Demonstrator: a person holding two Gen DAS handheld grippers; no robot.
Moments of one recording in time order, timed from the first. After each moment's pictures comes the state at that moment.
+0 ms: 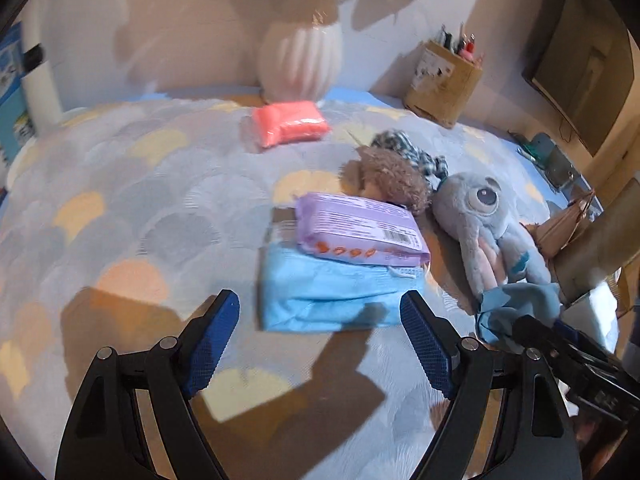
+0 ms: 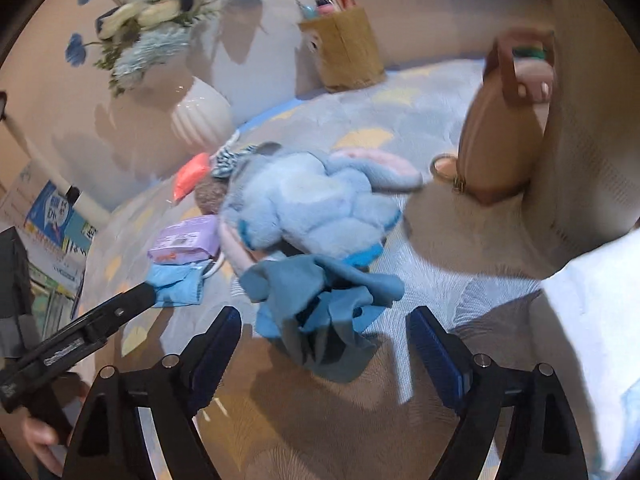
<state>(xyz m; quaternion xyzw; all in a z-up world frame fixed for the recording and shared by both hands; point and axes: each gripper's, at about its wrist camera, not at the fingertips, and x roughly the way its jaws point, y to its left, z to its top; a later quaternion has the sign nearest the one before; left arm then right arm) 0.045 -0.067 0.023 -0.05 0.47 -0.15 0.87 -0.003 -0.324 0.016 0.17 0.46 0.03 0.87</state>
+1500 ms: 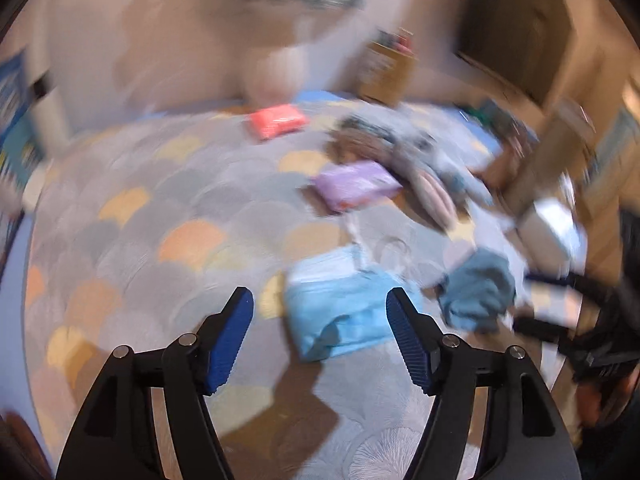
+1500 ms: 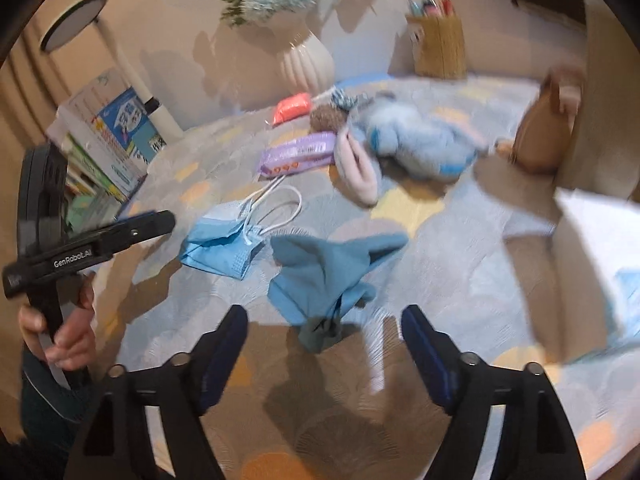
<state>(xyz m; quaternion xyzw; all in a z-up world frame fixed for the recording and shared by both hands) -0.023 -0.020 0.057 0.04 0.44 -0.24 0.86 -0.078 -0.271 0.040 0.06 0.47 0.14 0.87</state>
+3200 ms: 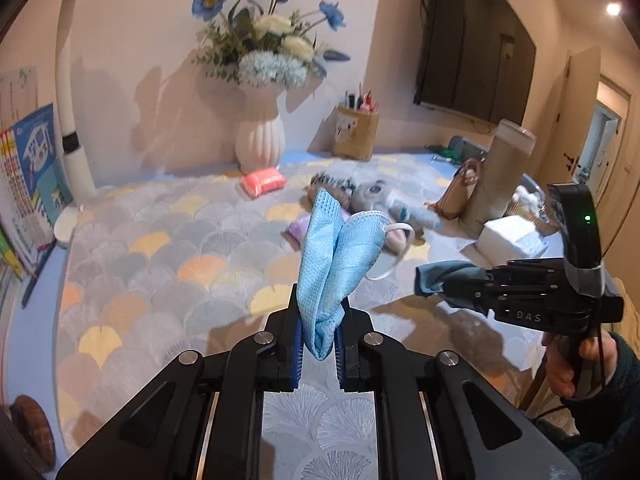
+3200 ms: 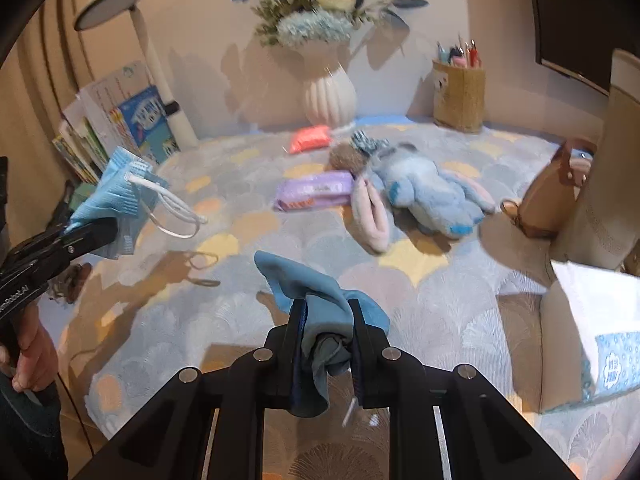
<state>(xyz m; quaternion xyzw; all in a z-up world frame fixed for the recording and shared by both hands) -0.086 -0.007 0.088 0.01 0.34 -0.24 0.91 -0.078 -0.262 0.048 0.03 0.43 0.15 0.89</state>
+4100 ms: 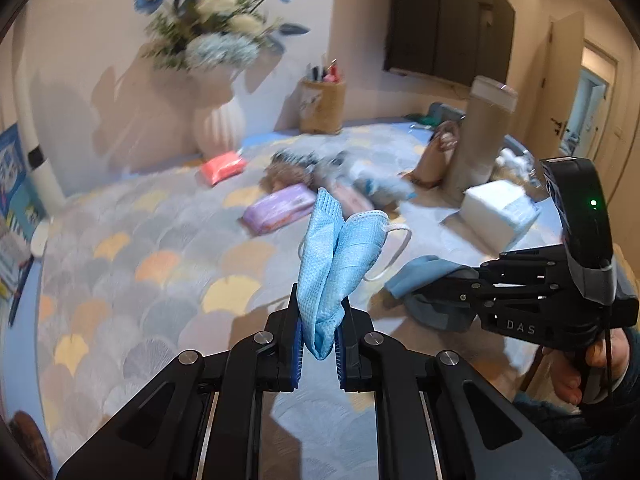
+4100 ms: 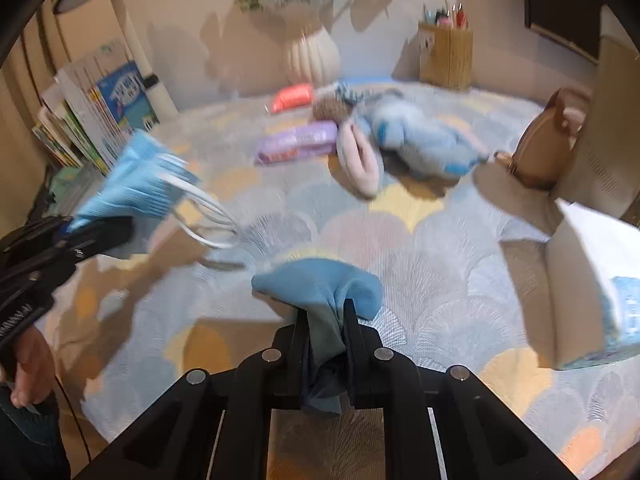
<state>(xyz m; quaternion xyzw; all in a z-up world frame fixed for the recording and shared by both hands) -0.095 -0.052 0.088 0.06 0.35 -0.27 0.89 -0.092 -0.262 0.035 0.03 0.46 0.13 0.88</state>
